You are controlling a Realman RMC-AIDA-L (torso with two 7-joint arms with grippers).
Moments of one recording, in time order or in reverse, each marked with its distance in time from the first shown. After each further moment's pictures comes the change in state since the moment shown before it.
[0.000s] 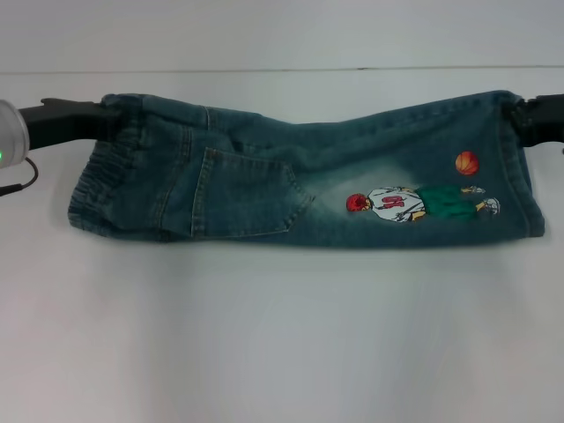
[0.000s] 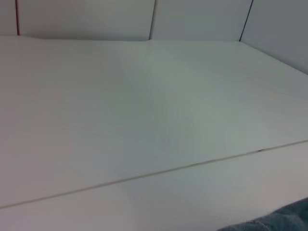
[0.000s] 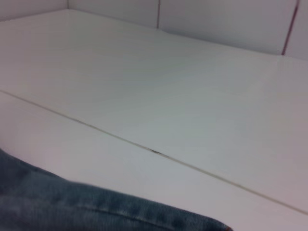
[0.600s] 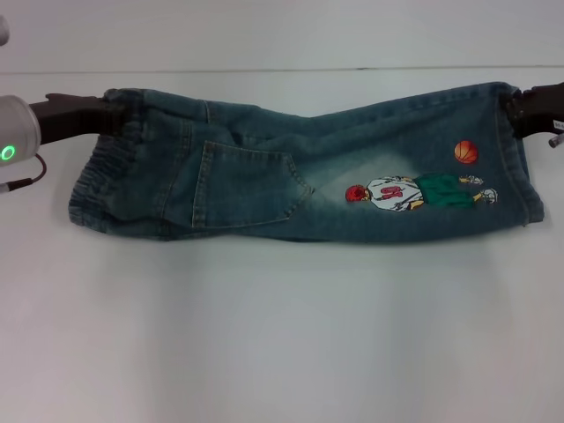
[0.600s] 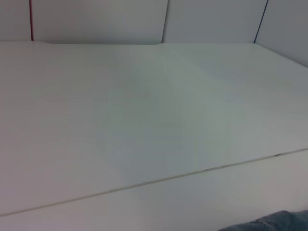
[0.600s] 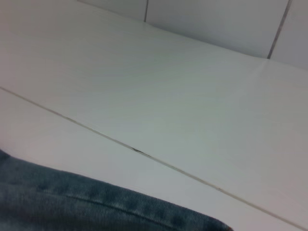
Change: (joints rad) left arm -0.013 0.000 0.047 -0.043 -0.016 -0.105 0.001; right arm 0.026 0.001 -0.085 0.046 0.037 0.160 -0.030
